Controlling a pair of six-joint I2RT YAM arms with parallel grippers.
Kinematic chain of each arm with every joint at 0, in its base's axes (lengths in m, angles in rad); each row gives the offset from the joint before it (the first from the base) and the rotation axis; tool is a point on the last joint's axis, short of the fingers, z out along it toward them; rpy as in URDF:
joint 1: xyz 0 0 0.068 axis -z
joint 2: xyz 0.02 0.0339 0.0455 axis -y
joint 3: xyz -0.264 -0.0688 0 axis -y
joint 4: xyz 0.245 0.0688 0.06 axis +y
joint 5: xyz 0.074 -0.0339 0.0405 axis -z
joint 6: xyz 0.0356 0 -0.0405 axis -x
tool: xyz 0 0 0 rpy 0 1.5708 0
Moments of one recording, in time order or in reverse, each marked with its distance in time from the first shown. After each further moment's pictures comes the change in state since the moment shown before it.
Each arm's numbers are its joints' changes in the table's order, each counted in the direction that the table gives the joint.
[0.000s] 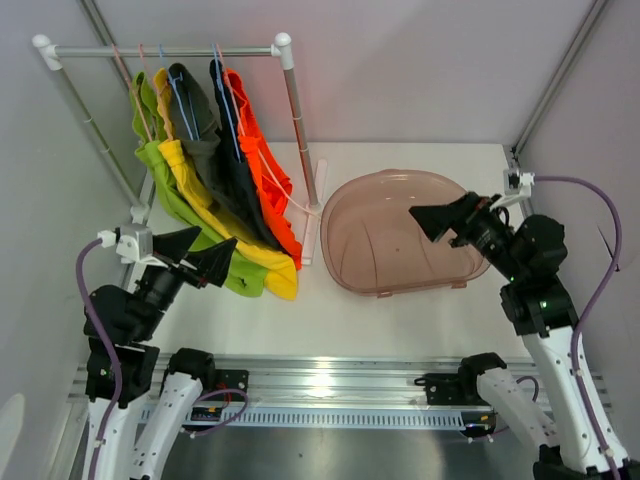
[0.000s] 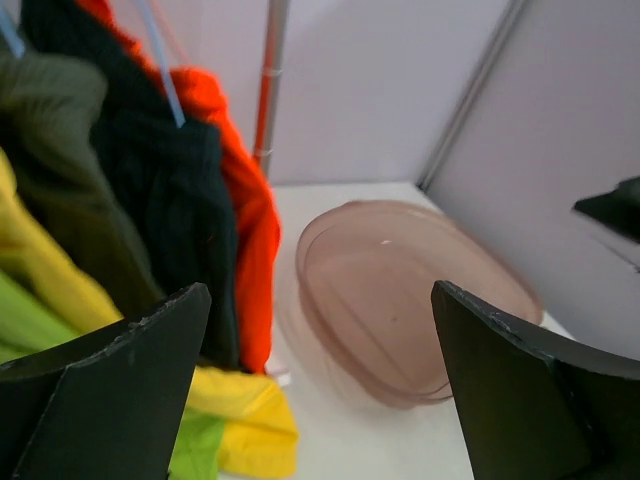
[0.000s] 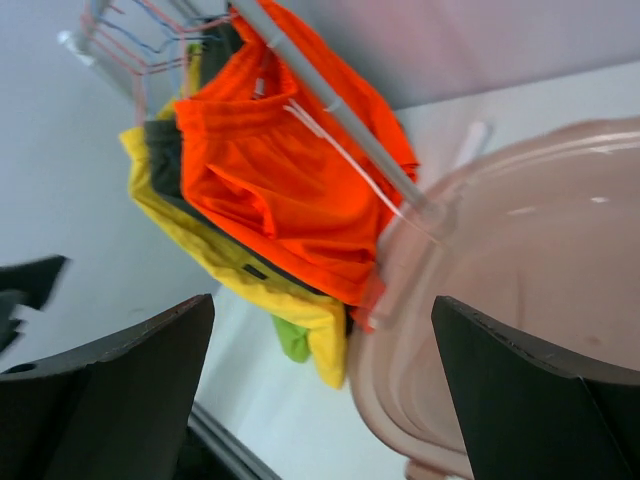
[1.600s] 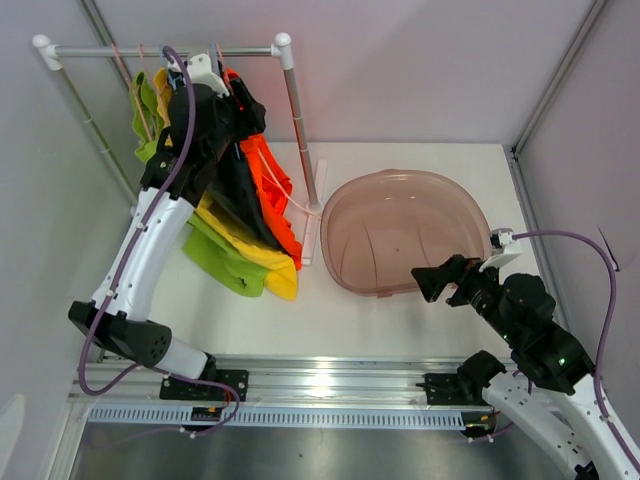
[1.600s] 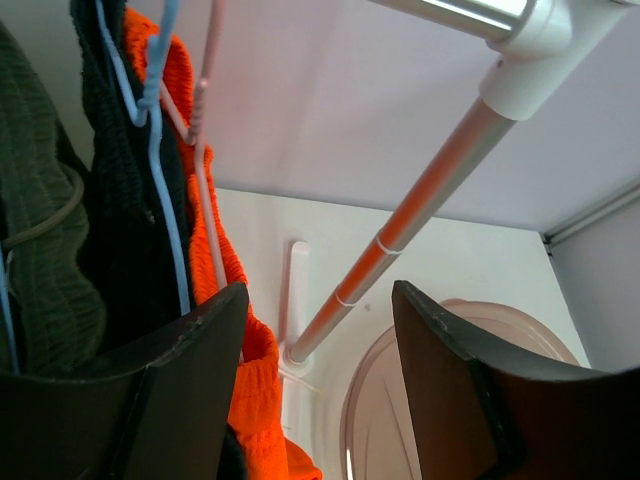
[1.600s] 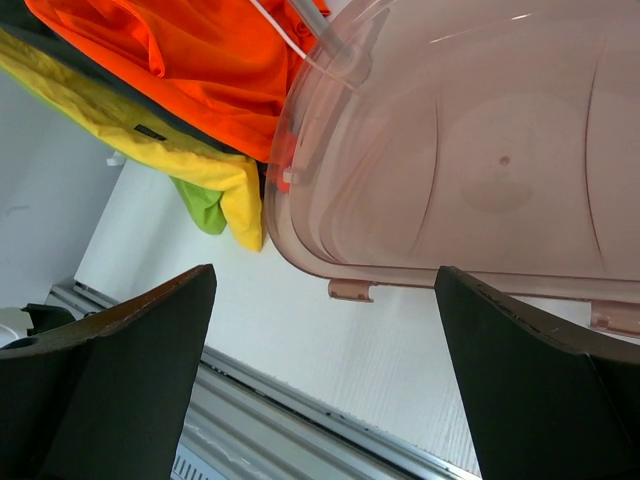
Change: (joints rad) left arm 0.159 -1.138 0.934 0.139 -0.443 0.048; right arm -0.397 0.293 -0.146 0.352 0.481 0.082
